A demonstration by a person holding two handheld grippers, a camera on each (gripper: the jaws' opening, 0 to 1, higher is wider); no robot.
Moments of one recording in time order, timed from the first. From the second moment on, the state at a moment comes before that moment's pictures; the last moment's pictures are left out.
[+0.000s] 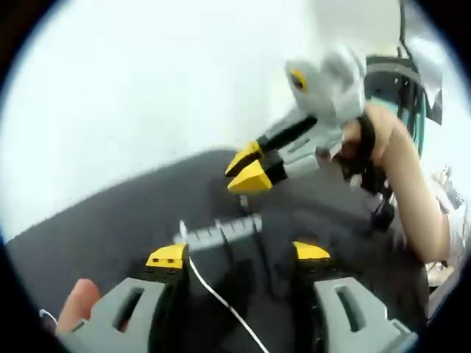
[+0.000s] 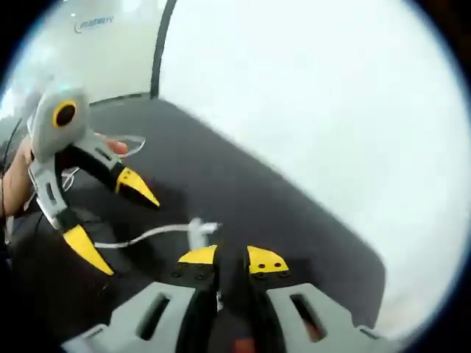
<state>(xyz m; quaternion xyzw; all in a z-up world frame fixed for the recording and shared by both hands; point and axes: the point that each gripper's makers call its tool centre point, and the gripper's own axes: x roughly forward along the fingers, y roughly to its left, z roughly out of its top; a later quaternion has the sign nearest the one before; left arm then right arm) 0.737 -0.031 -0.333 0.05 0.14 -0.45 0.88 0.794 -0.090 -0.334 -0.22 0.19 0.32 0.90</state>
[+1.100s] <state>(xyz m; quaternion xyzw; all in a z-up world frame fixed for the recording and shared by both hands) 0.731 0.143 -0.111 -0.15 -0.27 -0.17 0.94 0.694 -0.042 -0.099 0.13 -0.28 0.41 0.86</state>
